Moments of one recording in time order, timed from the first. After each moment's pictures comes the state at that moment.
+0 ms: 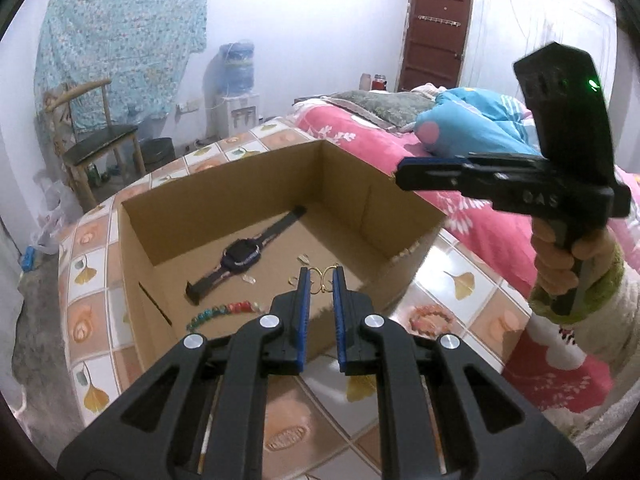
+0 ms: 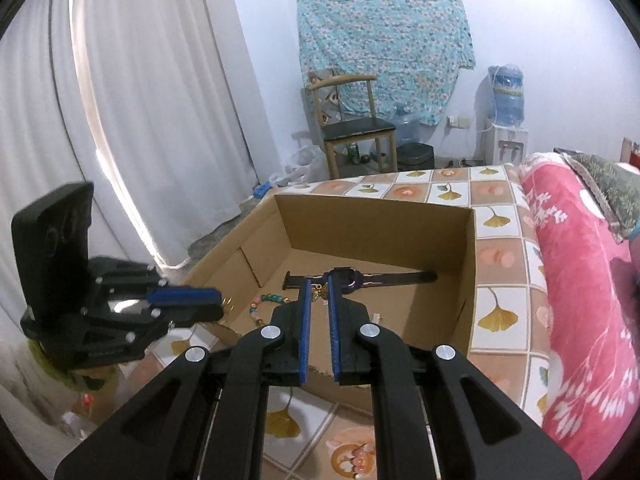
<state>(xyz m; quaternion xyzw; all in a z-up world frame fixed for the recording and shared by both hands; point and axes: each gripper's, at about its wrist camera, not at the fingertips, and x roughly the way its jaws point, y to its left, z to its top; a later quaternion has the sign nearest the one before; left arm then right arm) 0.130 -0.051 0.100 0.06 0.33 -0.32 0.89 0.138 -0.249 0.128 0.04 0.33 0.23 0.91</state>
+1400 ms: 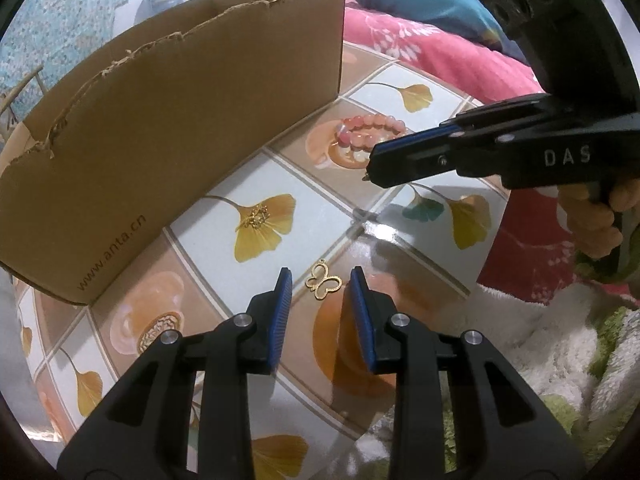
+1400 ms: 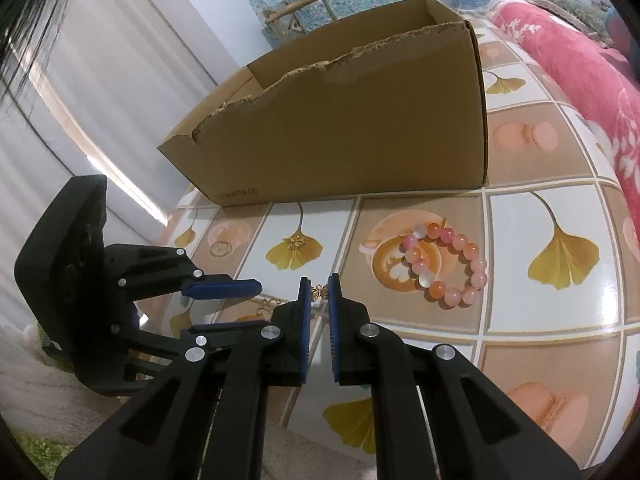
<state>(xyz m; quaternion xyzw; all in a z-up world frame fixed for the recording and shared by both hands) 0.068 -0.100 -0.019 0.19 0.45 -0.35 0.80 0.049 -0.263 -0.006 0.15 0.47 0.21 0.85</state>
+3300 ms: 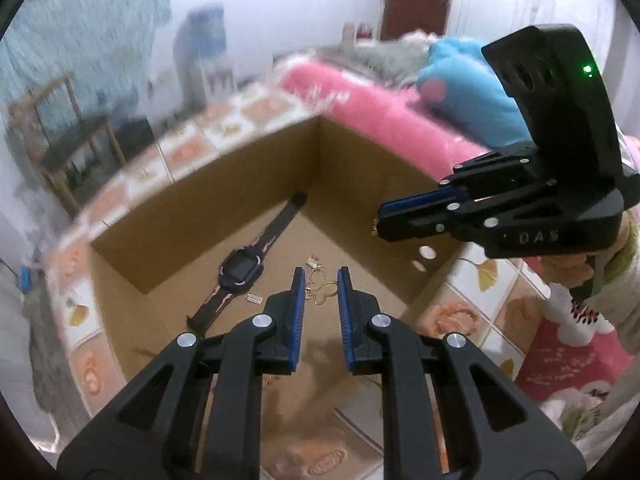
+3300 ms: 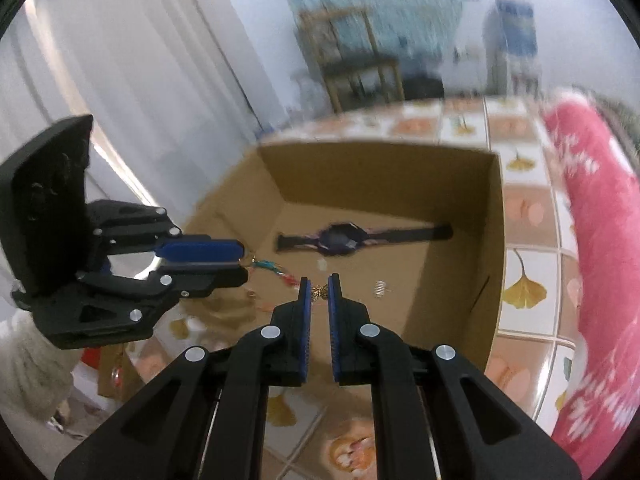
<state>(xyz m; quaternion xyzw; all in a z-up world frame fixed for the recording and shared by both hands) 0.224 -0.081 0.097 0.12 0.43 -0.34 0.83 0.224 -0.252 0.091 0.06 0.48 0.24 0.84</state>
